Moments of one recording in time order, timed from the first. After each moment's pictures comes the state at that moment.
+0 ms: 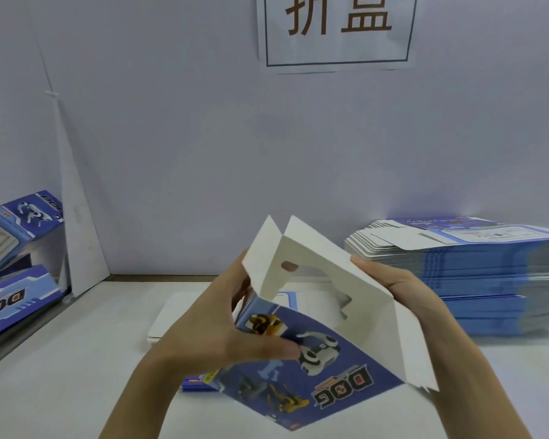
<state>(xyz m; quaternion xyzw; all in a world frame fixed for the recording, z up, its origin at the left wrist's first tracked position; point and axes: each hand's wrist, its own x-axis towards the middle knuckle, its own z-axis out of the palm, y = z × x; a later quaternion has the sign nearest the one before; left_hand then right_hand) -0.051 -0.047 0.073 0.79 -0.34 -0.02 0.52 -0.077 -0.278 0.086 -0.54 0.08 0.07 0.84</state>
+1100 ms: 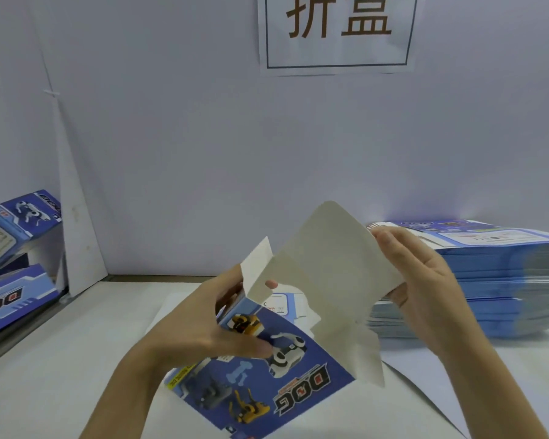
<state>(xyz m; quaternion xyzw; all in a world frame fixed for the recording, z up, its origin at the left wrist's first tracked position) -0.038 -0.032 0.069 0.77 -0.36 -0.05 0.52 -0.082 -0.291 0.082 -0.65 -0.12 -0.22 0.72</state>
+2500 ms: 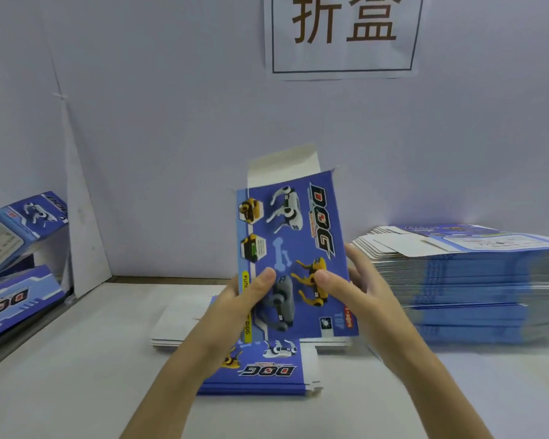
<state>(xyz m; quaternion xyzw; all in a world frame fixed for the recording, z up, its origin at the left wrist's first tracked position) -0.023 -0.067 0.049 0.63 -0.20 -0.06 0.74 -0.059 -0.258 0.053 -0.68 -0.10 -0.12 0.71</state>
